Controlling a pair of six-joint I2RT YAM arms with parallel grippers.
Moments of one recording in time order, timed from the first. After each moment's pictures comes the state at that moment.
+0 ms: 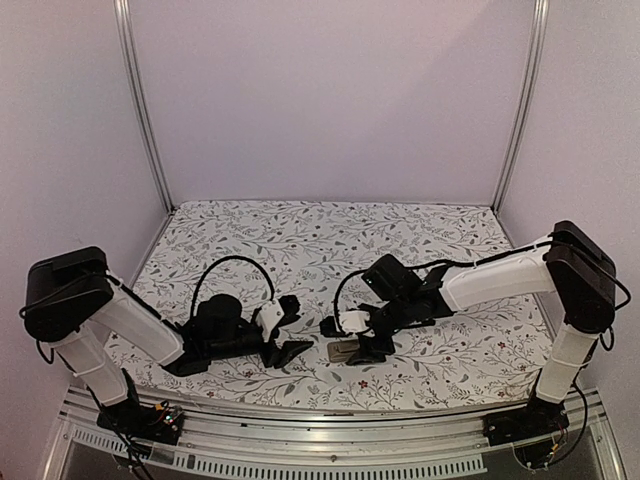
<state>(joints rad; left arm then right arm) -0.97 1.65 0.37 0.93 0.09 0.12 0.94 1.80 1.01 -0.22 -0.39 -0.72</state>
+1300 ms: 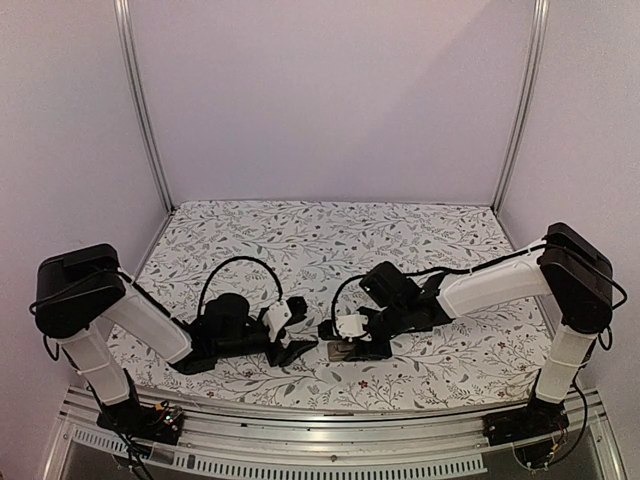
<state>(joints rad) -0.96 1.71 0.41 0.94 0.10 0.16 0.96 1.82 0.97 -0.14 -0.30 -0.68</state>
